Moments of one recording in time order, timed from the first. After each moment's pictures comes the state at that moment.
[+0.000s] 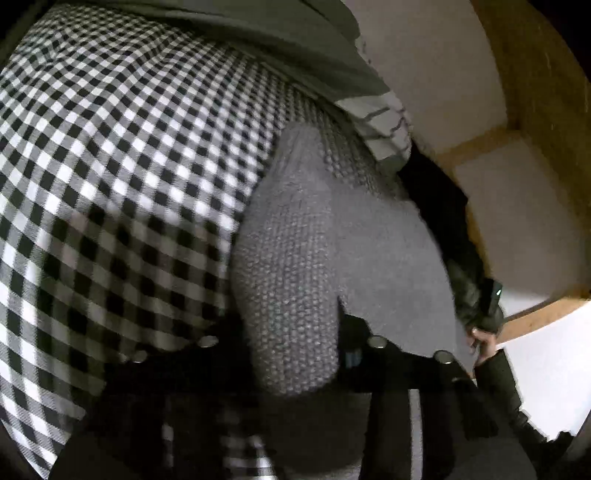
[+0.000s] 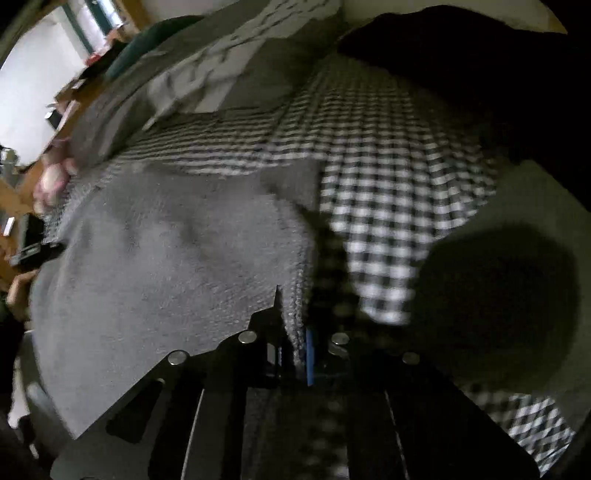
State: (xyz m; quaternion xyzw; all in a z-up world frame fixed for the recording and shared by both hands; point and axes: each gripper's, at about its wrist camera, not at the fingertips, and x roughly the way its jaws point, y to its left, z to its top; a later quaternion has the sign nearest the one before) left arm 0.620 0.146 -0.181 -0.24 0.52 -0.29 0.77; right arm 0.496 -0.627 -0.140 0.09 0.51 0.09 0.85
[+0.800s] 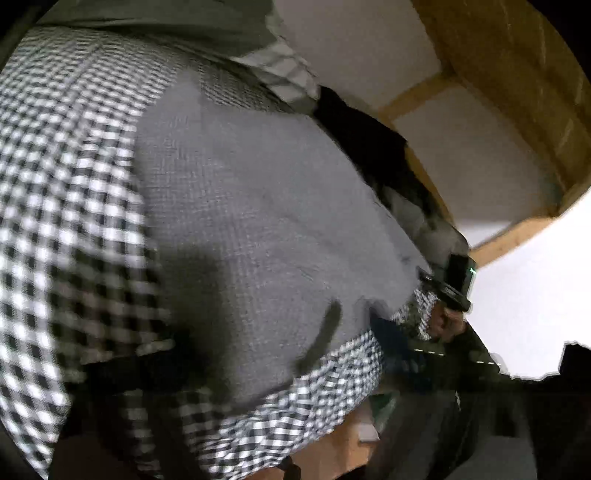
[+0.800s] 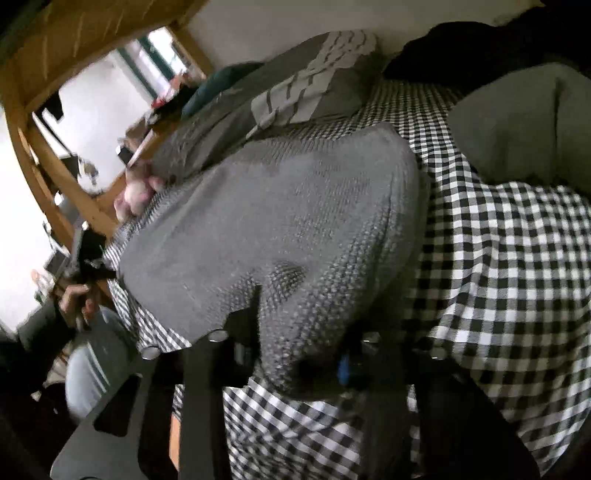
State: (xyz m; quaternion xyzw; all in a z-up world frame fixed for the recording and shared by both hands) left arm 0.480 0.129 -0.150 -0.21 0.49 -0.38 0.76; right arm 0.304 -0.599 -0.128 0.23 0.37 0.22 0.87
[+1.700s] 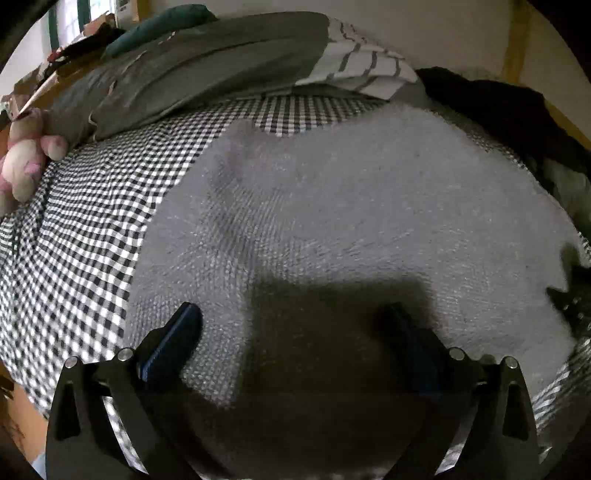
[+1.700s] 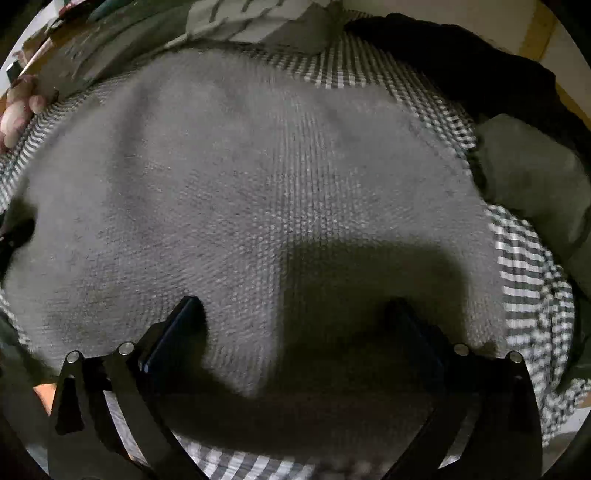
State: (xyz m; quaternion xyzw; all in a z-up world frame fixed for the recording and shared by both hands) left arm 0.466 0.007 -0.136 0.05 0.45 -0.07 0.89; right arm 0.374 -0.473 -0.138 0.01 0.52 -0.01 0.85
